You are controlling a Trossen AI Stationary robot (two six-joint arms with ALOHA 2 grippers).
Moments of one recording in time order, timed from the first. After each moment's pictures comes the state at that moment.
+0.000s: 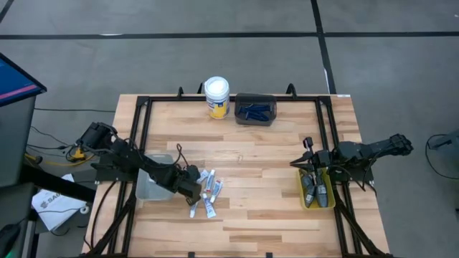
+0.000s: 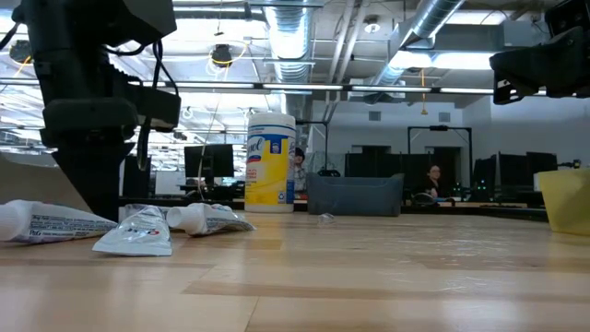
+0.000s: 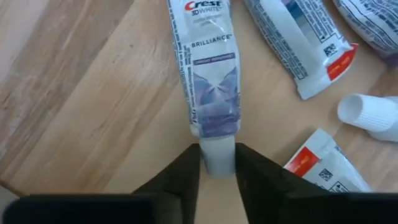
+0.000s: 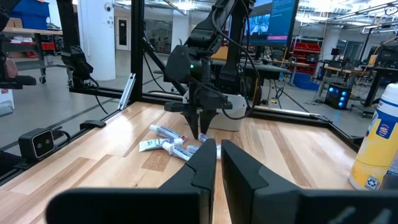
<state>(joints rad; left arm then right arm) -0.41 1.61 0.79 -0.55 -0.24 -1.02 0.26 0.02 0.00 0.04 0.13 -0.10</state>
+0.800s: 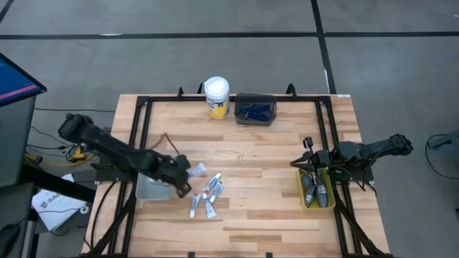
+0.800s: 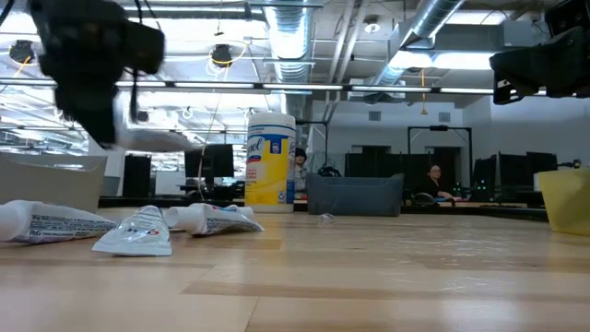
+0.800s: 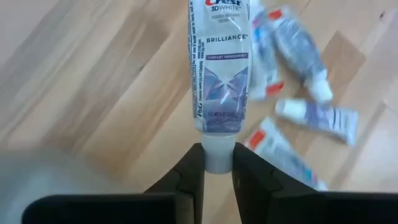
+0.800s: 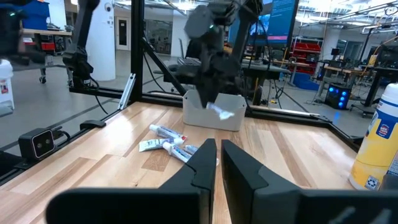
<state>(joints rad) -0.38 1.27 0.79 -0.73 -0.22 -1.02 0.26 0.02 0.00 0.04 0.13 -0.10</state>
